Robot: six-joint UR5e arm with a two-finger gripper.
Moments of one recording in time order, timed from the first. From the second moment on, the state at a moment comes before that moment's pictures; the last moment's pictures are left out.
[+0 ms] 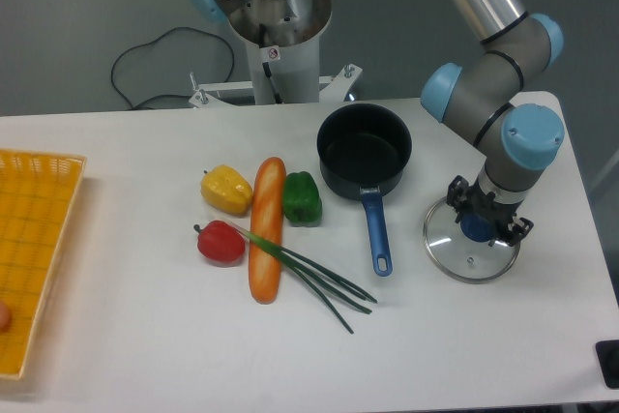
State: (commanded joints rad) arm 2.81 -2.14 -1.57 -0.99 1.55 1.46
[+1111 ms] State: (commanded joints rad) arm 2.82 -2.13 -1.56 -0.99 1.55 1.47
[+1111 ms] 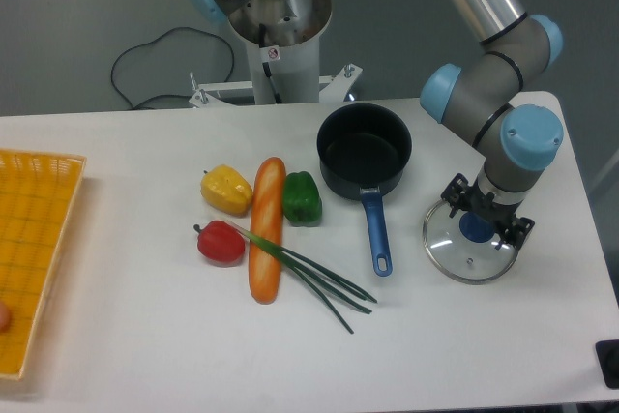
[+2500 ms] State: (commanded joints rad) arm 2.84 -2.04 -1.44 -1.14 1.59 1.57
